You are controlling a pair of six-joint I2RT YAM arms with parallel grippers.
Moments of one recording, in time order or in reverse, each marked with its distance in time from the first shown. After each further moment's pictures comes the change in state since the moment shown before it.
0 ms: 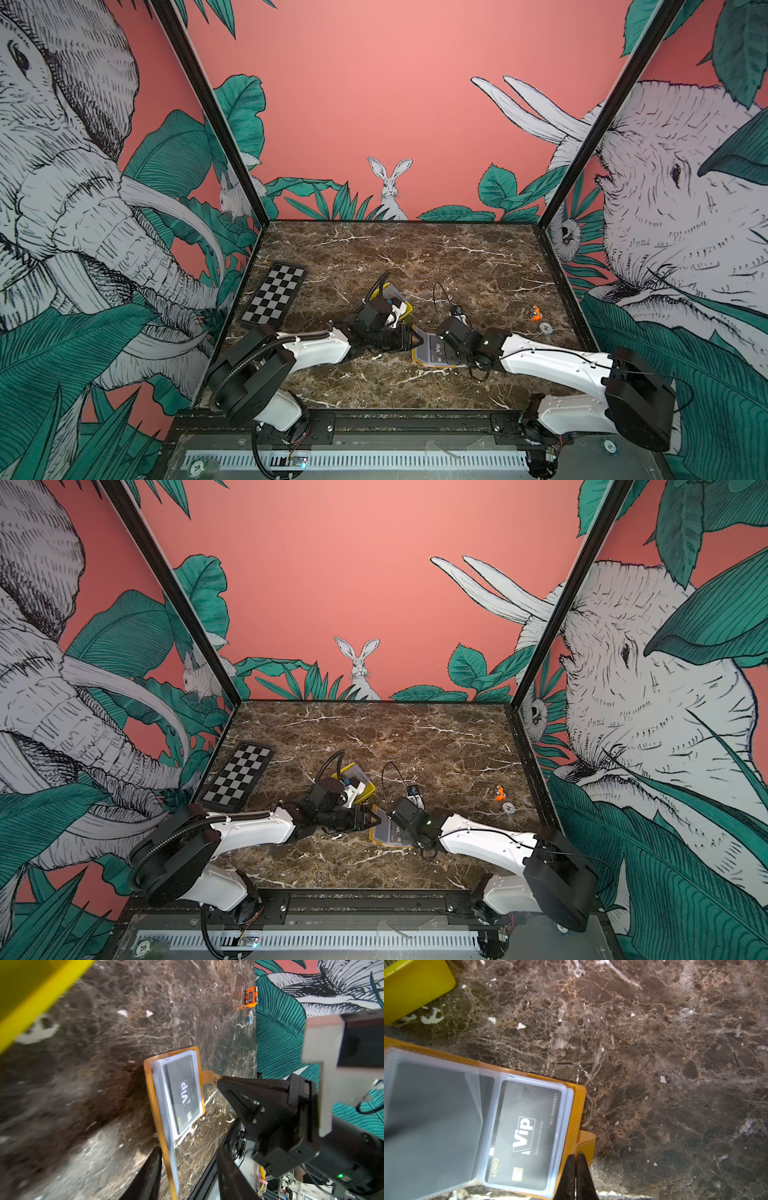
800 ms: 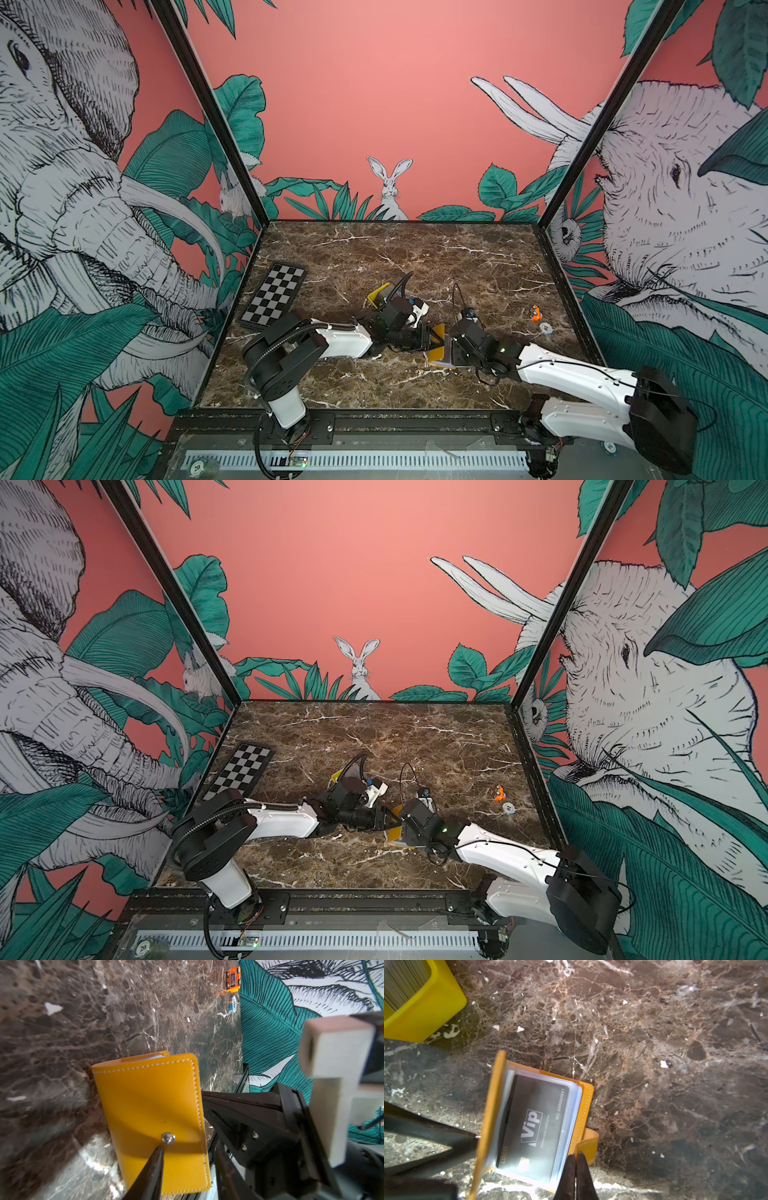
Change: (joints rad) left arm -0.091 0.206 0.121 0.142 0.037 -0.064; right arm -0.060 -0.157 -0.110 0.066 -0.084 0.057
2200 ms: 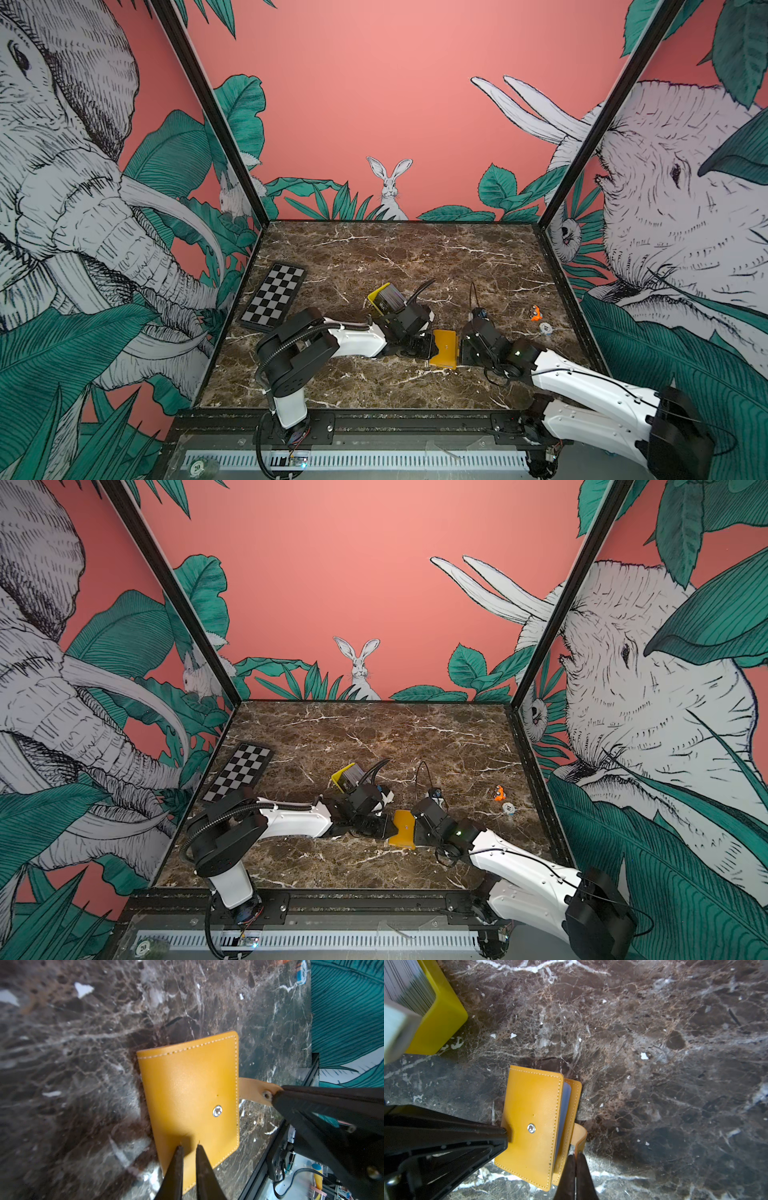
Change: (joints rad) left arm -0.086 0.060 0.127 -0.307 -0.230 0.189; right arm -0.071 -0.121 -0.039 -0.036 -0.061 0.000
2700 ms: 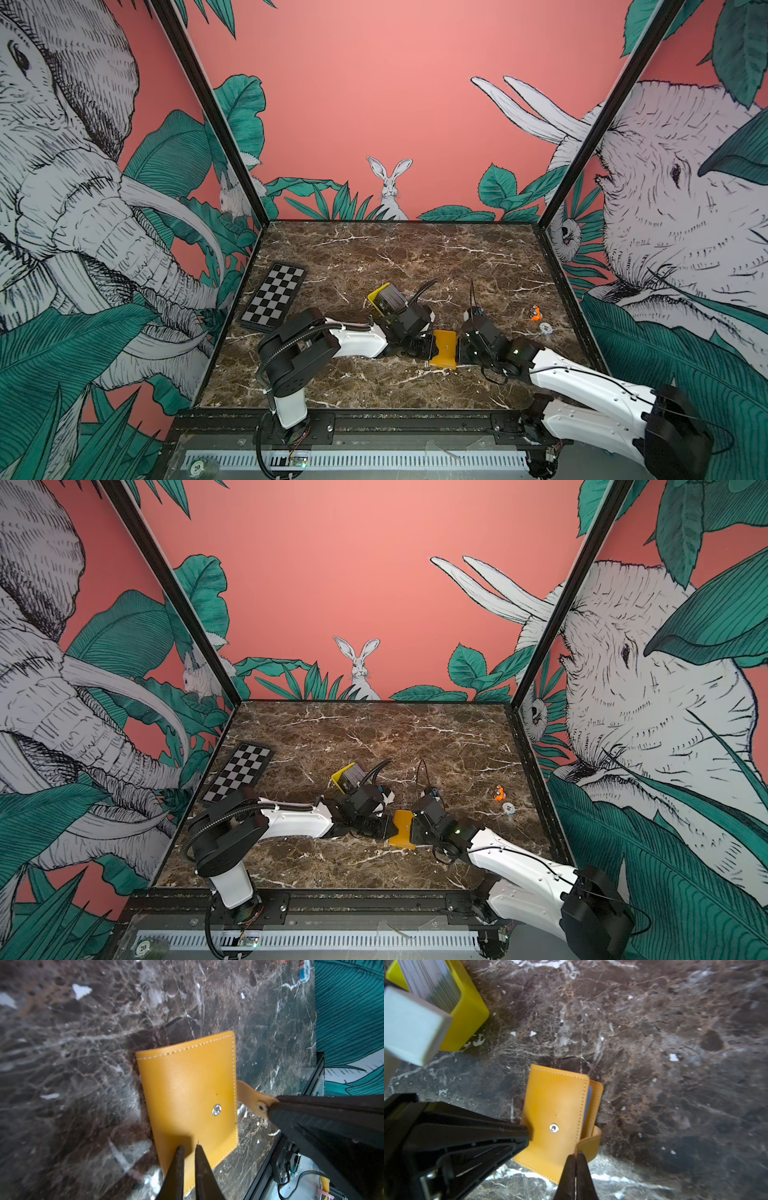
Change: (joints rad) left arm -0.010 0.006 0.004 0.002 -0.023 0.006; right arm -0.010 0.032 -0.002 0.078 -0.089 -0.016
